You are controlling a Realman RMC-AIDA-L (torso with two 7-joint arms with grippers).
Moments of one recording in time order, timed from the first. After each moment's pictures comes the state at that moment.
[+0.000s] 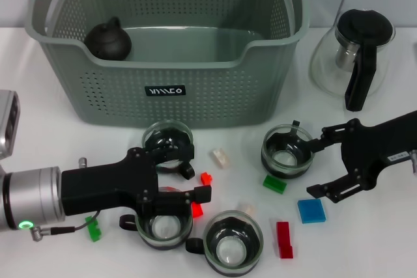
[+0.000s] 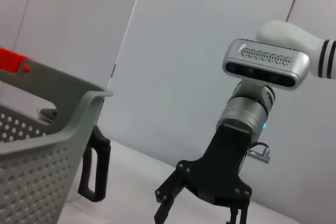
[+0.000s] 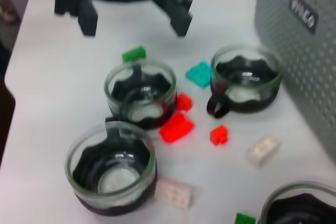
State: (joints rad) left arm -0.47 -2.09 0.60 0.39 1.99 1.71 -1.15; right arm 0.71 2.04 -0.83 -0.79 -2.41 -1.62 1.40
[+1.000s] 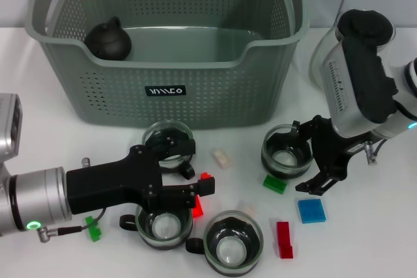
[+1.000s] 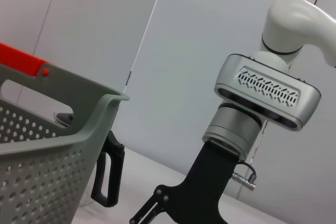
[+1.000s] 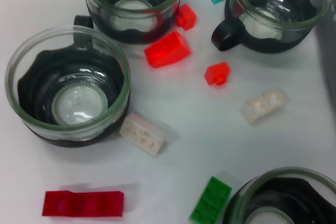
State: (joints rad) left arm -0.46 -2.11 0.60 0.38 1.95 1.68 -1.15; right arm 0.83 2.10 -1.17 -0.81 -2.56 -1.39 1.50
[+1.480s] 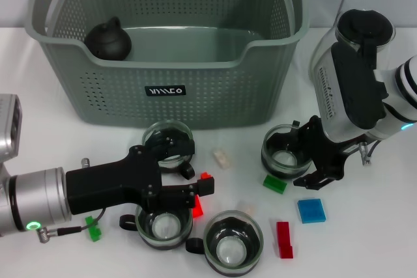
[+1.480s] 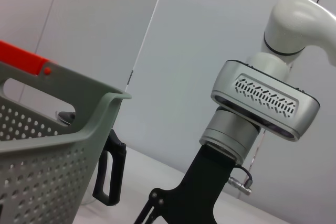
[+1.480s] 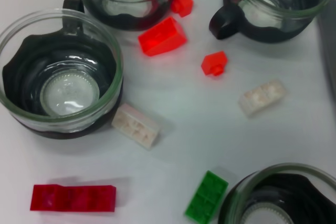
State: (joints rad) left arm -0.46 -2.11 0.60 0.38 1.95 1.67 -1.15; right arm 0.82 2.10 -1.24 -0.81 -2.56 -1.34 1.53
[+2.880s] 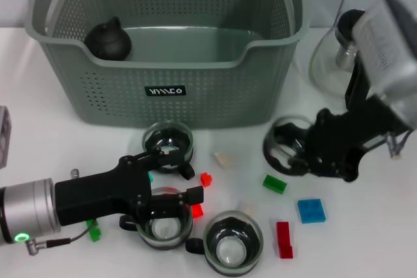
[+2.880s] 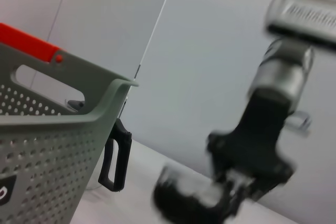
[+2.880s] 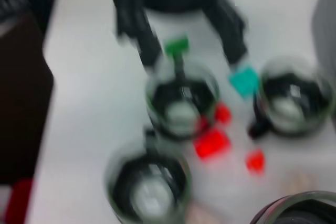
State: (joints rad) left arm -0.42 -2.10 0.60 0.39 1.96 1.68 -1.16; right arm 0.77 2.09 -1.08 -1.09 -2.43 -1.76 1.64
